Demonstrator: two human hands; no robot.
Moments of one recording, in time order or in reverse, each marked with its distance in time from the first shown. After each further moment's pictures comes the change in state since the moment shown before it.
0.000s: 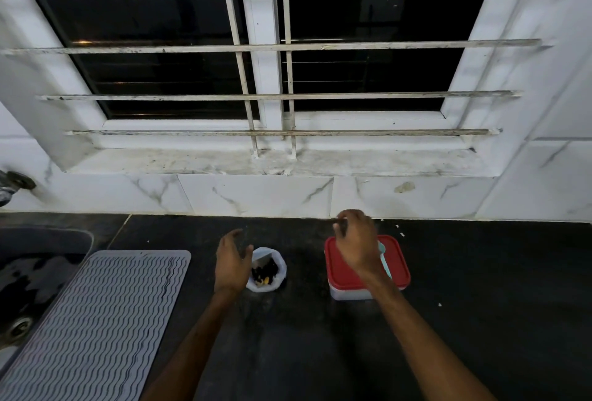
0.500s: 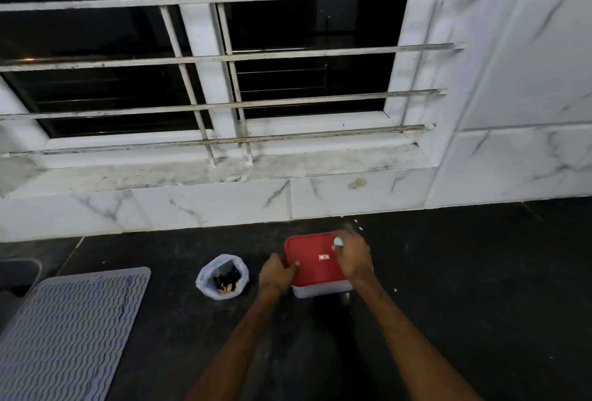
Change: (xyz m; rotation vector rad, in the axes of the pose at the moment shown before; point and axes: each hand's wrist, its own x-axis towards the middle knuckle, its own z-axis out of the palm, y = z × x) left_hand -0.048 0.087 0.133 0.128 -0.464 -0.210; right_hand -0.027 0.098 -0.025 0.016 -0.087 0.234
